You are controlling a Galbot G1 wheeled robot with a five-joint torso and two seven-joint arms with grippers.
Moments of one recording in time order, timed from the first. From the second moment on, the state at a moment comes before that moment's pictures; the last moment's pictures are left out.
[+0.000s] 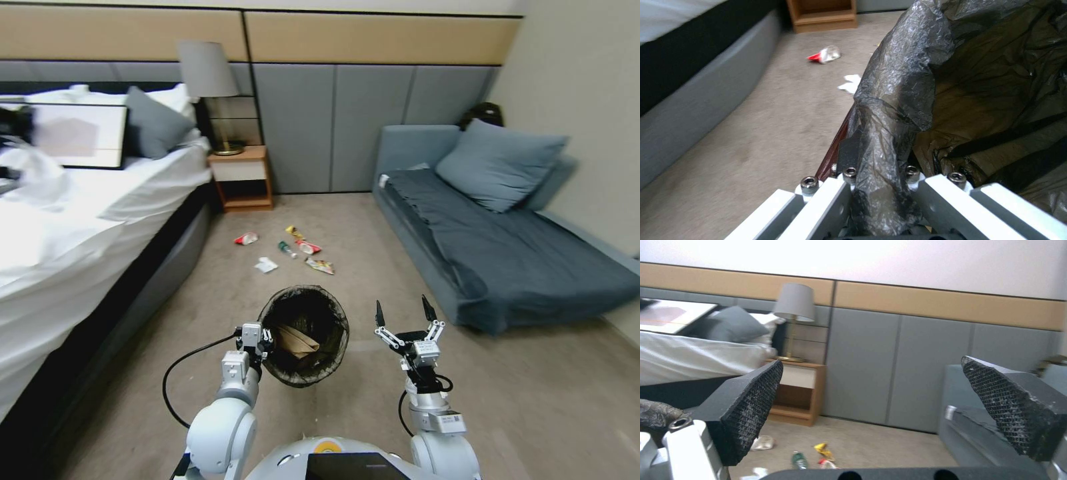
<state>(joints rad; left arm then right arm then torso) 1.63 -1.45 -0.35 -2.33 -0.01 0.51 -0.18 -1.78 1.61 0.49 2.20 -0.17 0.53 -0.05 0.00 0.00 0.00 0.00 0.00</state>
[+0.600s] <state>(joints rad) 1.63 -1.45 -0.35 -2.33 -0.01 0.49 -0.18 -1.78 1.61 0.49 2.20 -0.17 0.54 -0.05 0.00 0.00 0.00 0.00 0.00</state>
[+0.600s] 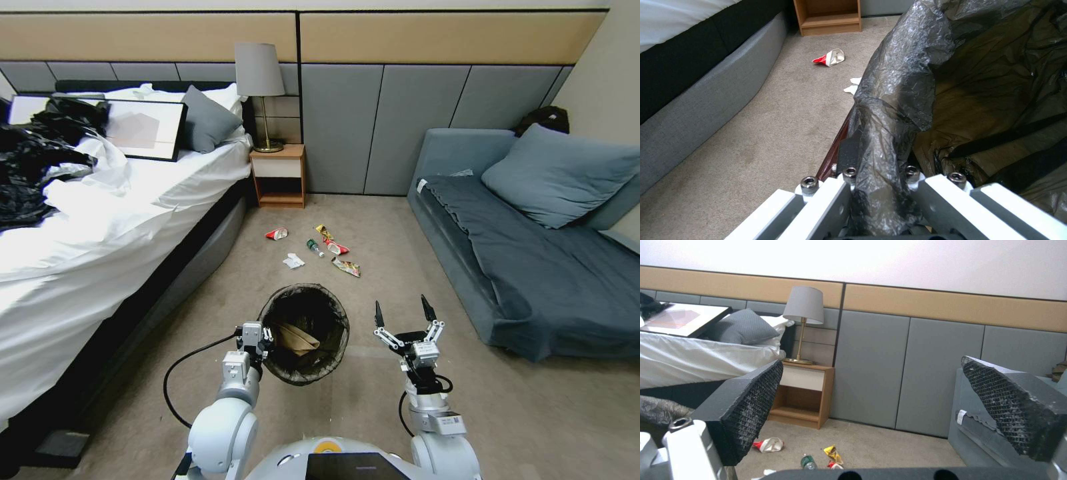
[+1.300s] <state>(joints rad) 1.63 -1.45 -0.36 -2.33 0.00 0.48 -0.18 -1.78 1.61 0.49 2.19 -0.17 0.55 -0.07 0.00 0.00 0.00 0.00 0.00</state>
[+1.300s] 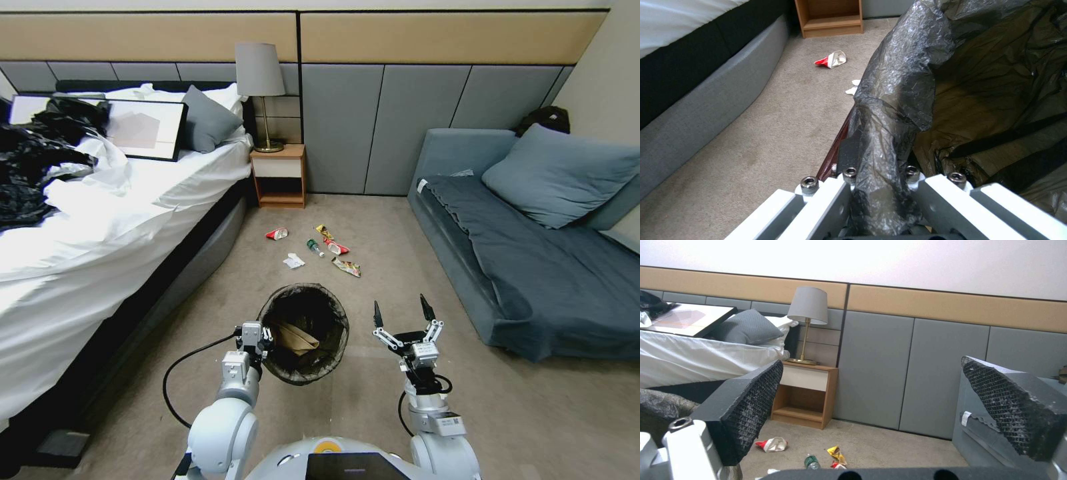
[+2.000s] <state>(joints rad) 1.64 -1.44 -0.35 -2.34 0.00 0.48 -0.18 -1.78 1.61 0.48 2.19 -0.17 0.53 -0.07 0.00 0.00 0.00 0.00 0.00</state>
